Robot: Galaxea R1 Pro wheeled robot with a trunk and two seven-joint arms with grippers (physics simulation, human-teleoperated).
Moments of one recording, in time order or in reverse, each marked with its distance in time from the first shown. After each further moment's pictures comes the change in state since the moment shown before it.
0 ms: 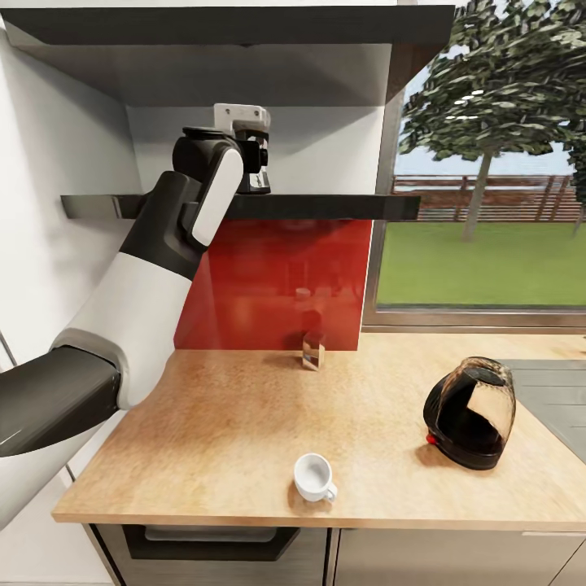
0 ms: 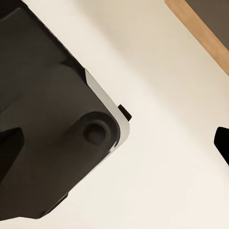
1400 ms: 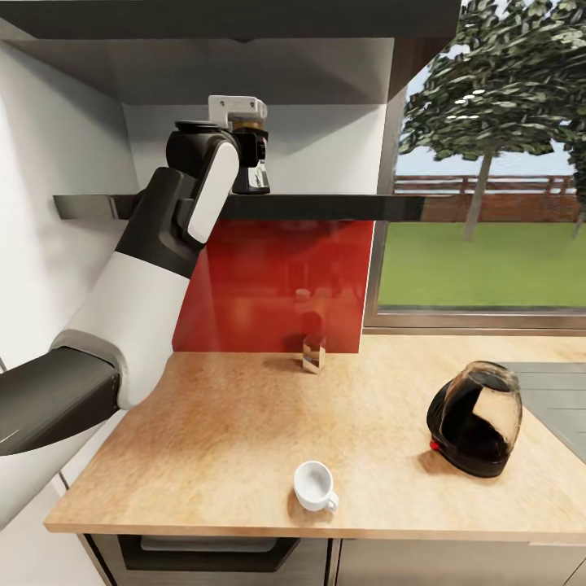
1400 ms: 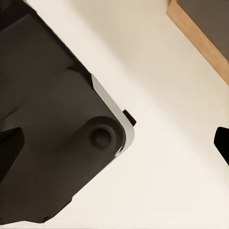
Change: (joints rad) left arm 0.000 0.000 0.019 -0.029 0.000 0.000 0.002; right arm 0.012 0.002 0.004 0.001 0.005 -0.038 0.004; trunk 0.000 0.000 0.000
